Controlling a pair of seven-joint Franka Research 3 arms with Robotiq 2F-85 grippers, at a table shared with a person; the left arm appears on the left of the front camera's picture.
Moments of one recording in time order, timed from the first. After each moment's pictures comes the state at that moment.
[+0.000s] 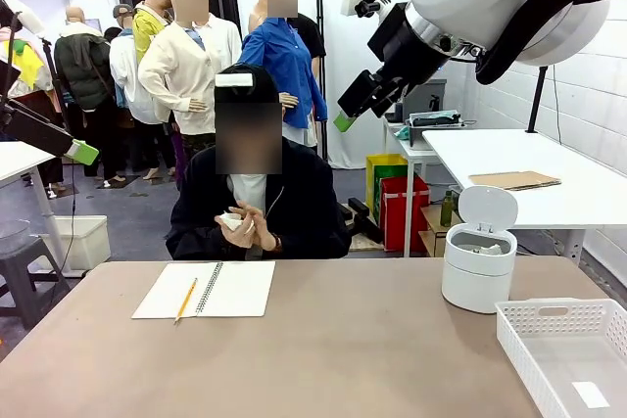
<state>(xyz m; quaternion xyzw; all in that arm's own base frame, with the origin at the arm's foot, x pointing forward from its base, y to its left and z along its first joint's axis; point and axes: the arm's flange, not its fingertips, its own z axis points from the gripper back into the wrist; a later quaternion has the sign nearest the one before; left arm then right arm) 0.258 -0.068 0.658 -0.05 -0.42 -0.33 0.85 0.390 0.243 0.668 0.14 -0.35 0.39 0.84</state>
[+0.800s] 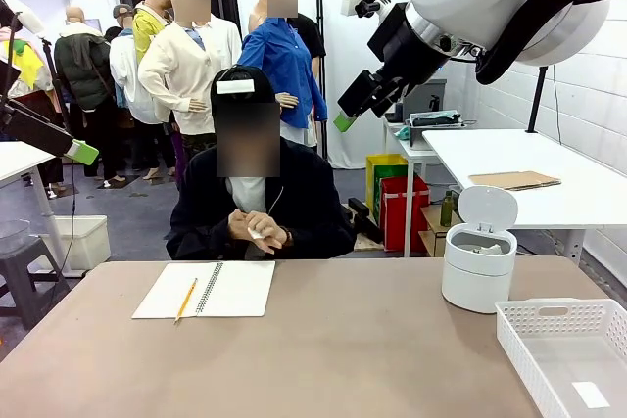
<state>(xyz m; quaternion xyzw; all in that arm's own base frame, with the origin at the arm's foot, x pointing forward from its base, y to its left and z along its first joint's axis) 0.258 -0.068 0.658 -0.05 -0.42 -0.33 0.85 0.390 0.243 0.668 0.14 -0.35 0.39 0.84</state>
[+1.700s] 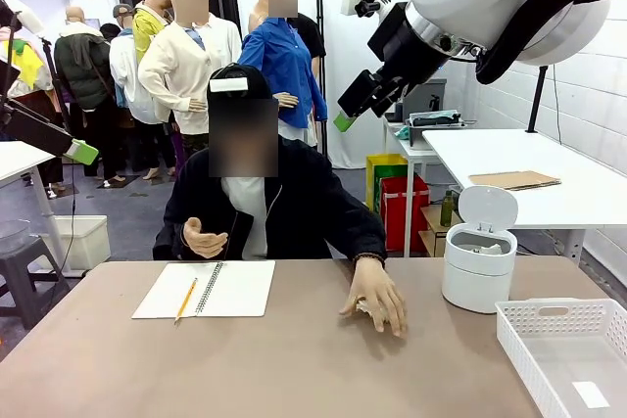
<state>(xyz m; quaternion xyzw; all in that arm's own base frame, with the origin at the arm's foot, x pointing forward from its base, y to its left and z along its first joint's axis) 0.258 -0.068 0.658 -0.05 -0.42 -0.33 0.85 0.390 0.243 0.668 0.14 -0.35 0.39 0.84</state>
